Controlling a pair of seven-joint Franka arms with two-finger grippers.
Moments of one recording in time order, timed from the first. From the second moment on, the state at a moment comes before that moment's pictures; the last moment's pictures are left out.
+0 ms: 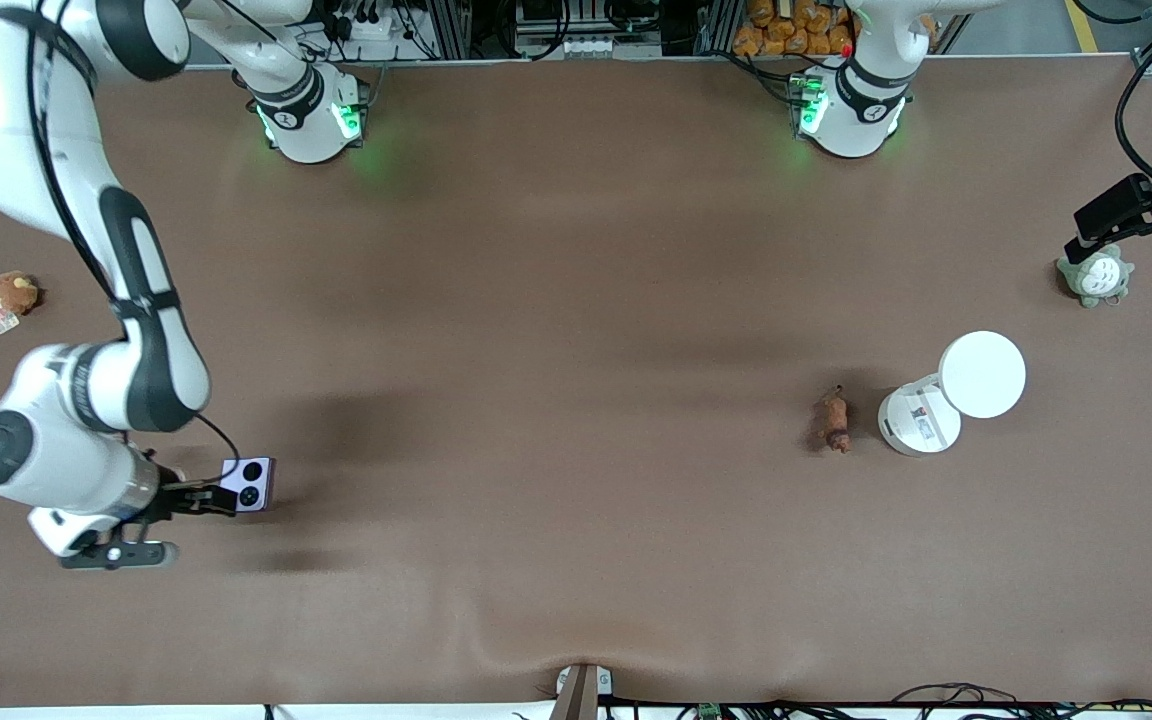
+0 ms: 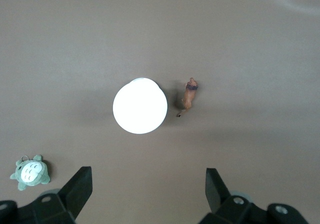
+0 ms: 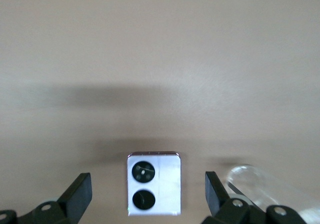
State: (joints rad) left arm 0.01 -0.03 -0.02 -1.52 -0.04 1.59 -0.03; right arm -0.07 0.68 0.06 -1.36 -0.06 2.13 -0.03
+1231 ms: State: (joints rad) left arm 0.00 -0.04 -0.01 -1.54 -0.04 1.57 -0.03; right arm -0.05 -0.01 -0.01 -1.49 0.02 1.46 -0.04
